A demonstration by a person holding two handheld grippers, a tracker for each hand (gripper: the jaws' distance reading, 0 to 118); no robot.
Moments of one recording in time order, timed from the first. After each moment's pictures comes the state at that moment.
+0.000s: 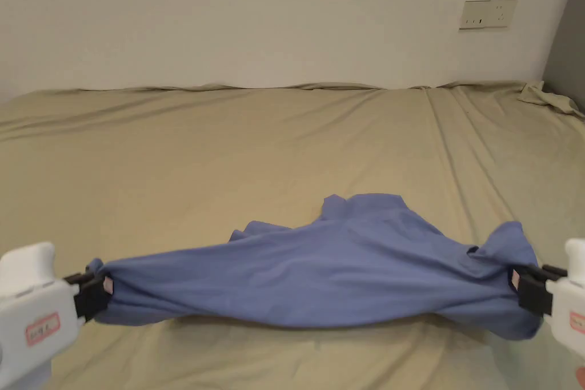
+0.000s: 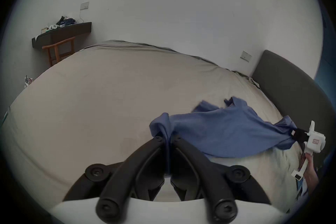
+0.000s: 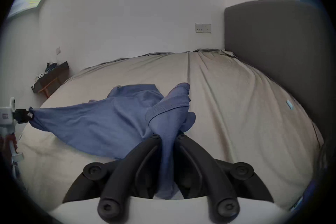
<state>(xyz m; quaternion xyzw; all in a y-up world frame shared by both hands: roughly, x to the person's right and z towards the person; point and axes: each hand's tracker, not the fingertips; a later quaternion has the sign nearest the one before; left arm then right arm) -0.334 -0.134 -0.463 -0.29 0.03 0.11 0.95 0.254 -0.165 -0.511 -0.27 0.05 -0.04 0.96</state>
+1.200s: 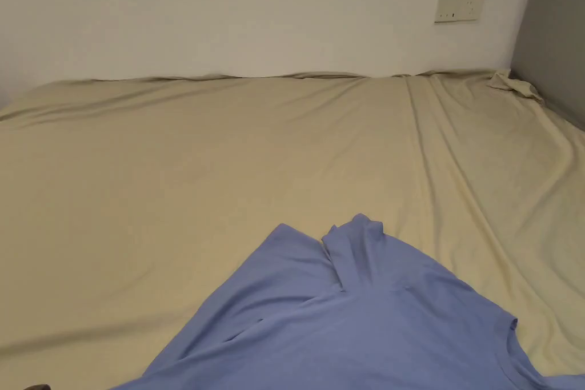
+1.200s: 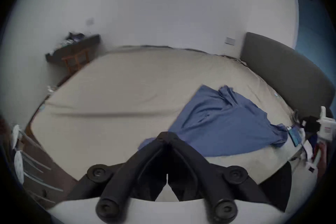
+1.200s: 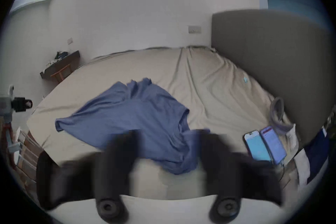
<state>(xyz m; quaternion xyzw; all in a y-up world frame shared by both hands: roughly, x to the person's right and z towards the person) -0.261 -0.041 -0.167 -0.29 0.06 0.01 0.95 0.265 -0.078 -0.184 -0.28 0.04 0.00 0.96</state>
